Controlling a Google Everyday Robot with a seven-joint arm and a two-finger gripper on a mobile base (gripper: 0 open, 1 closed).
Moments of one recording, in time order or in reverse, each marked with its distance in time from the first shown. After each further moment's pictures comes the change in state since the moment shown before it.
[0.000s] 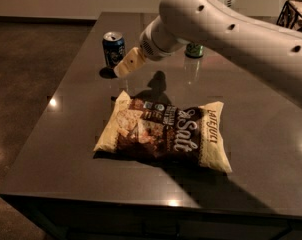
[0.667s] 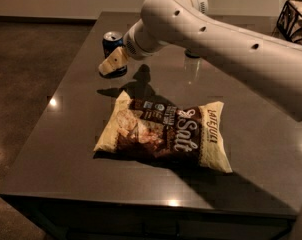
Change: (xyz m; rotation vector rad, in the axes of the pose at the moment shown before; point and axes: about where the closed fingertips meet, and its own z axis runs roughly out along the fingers) arm -0.031 0.018 0.049 -0.061 -0.048 0.009
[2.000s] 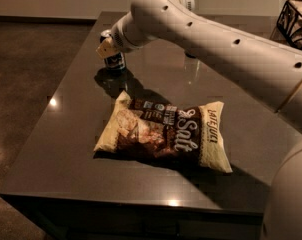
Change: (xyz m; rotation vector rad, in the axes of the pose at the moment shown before) arm -0.043 0.014 0.024 -0.058 -0.089 0.020
